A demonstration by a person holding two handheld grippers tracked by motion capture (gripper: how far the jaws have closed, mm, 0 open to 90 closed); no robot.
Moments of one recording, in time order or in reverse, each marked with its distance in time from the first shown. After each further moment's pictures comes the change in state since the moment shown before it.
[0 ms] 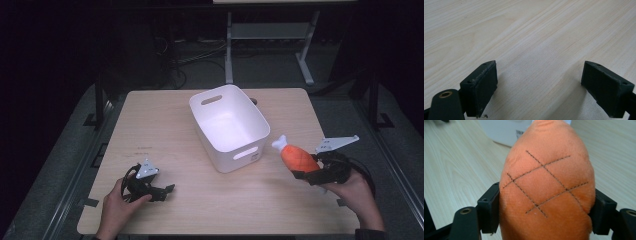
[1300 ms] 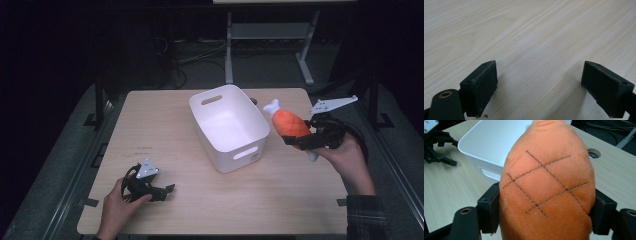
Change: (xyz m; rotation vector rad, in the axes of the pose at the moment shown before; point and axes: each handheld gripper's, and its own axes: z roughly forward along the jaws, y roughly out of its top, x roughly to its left) left arm -0.001 0.000 0.000 0.000 0.002 -0.009; right arm -0.006 0.094 -0.022 -0.102 -0.020 -0.011
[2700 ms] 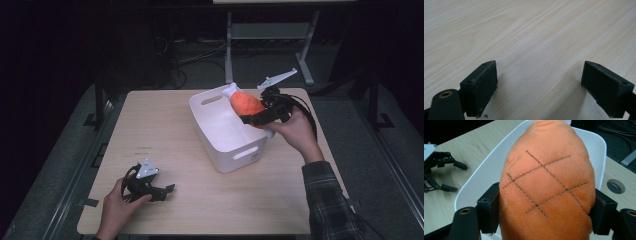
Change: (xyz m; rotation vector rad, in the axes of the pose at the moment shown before) left arm 0.000 0.000 0.000 -0.002 0.001 0.003; right arm 0.026 0.093 0.082 0.039 0.046 -0.044
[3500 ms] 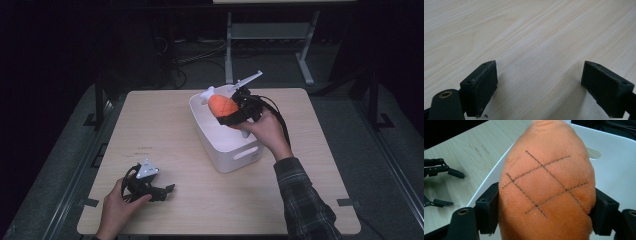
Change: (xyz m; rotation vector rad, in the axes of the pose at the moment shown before) left arm 0.000 0.000 0.000 0.002 0.002 0.003; right arm 0.023 0.027 0.062 0.047 0.001 0.000
